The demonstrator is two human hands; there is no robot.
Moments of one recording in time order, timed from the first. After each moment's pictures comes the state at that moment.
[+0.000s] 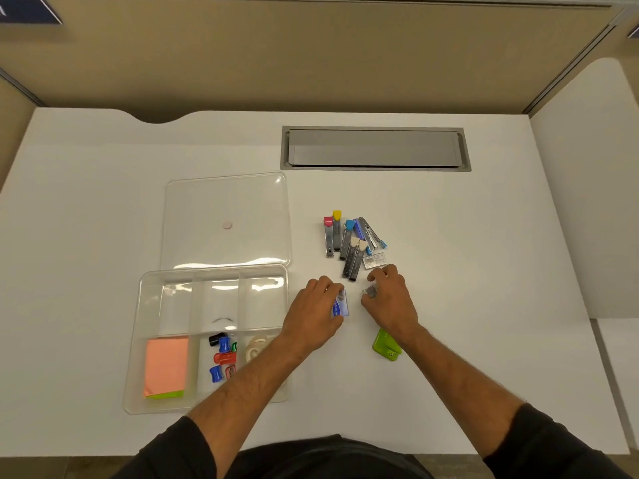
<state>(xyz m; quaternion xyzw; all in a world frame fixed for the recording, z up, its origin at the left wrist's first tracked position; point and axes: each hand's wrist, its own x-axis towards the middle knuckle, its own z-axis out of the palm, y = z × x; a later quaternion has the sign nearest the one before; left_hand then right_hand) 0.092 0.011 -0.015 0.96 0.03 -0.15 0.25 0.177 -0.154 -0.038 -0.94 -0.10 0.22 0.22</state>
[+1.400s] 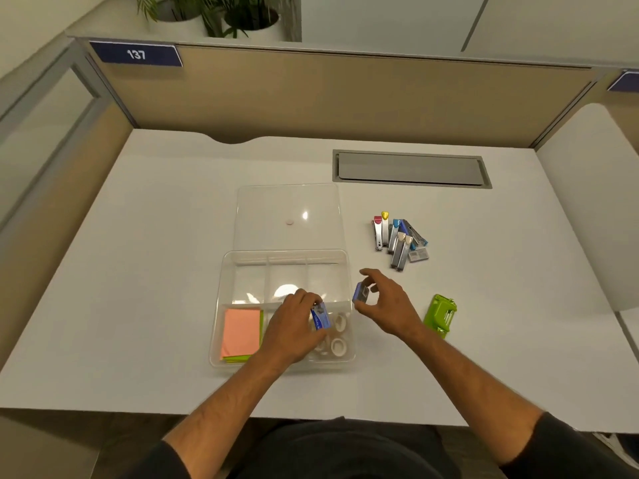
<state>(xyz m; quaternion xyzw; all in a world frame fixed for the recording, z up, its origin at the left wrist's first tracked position) -0.064 0.127 0.018 0.94 0.10 -0.04 0.33 0.059 -0.065 0.018 -0.90 -0.20 0.19 0.33</state>
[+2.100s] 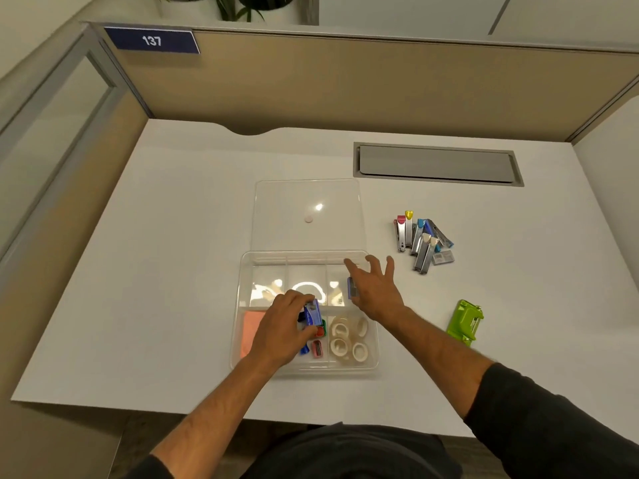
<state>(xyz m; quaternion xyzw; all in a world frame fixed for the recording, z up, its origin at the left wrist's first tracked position) -0.078 0.181 0.012 0.93 0.13 -0.04 0.35 0.084 0.010 -0.011 -0.92 -0.35 0.16 0.03</state>
